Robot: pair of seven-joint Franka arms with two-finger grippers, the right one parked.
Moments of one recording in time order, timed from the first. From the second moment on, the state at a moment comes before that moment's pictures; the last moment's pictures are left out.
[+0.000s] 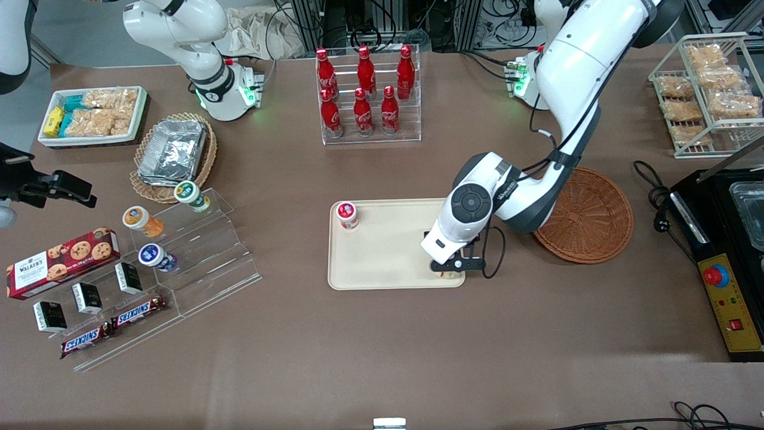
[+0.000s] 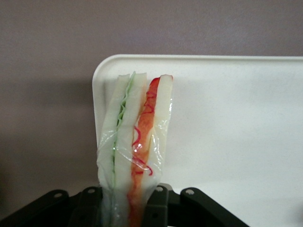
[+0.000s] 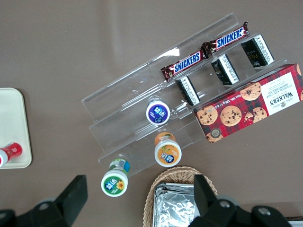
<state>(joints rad) -0.25 0.63 -0.38 -1.67 0.20 2.17 -0.71</state>
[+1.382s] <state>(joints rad) -0.27 0.61 -0.38 -1.60 0.28 2.20 -0.96</state>
